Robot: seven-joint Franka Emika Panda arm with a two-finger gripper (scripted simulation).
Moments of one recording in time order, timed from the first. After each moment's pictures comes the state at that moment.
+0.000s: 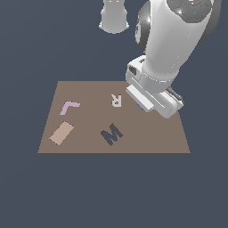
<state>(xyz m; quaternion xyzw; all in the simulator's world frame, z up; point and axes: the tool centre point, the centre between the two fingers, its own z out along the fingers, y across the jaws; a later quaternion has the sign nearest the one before) -0.031 0.115 0.037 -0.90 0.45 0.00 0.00</state>
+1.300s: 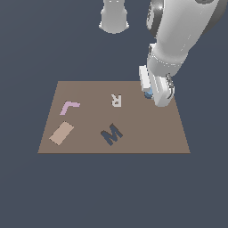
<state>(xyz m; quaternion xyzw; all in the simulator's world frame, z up) -0.084 0.150 0.040 -0.72 0.70 0.00 0.00</state>
